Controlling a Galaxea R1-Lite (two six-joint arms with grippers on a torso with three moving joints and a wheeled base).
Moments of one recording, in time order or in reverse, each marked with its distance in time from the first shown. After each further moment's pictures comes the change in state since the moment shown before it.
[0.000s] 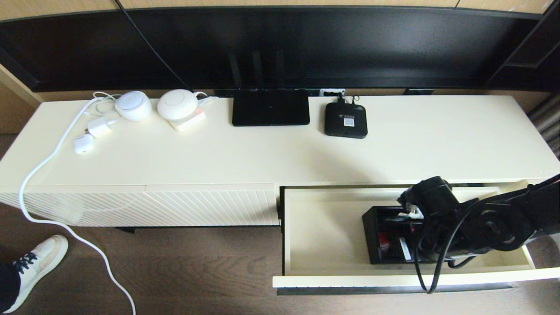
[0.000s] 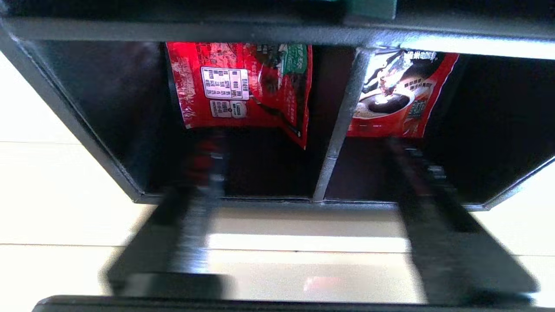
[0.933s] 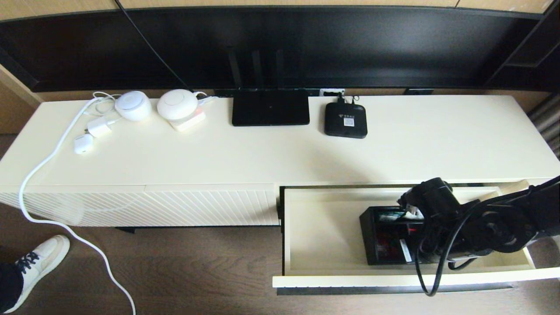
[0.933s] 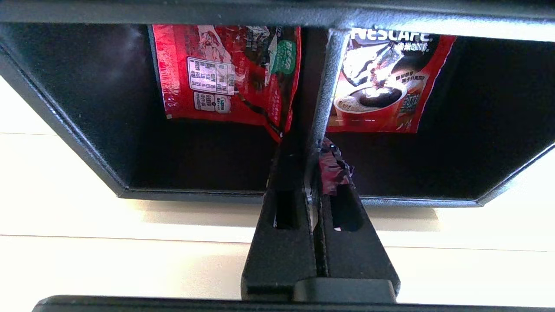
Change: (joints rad) left arm 0.000 0.000 0.000 -0.001 0.000 0.000; right arm 0.003 -0.007 0.012 0.001 0.006 0.000
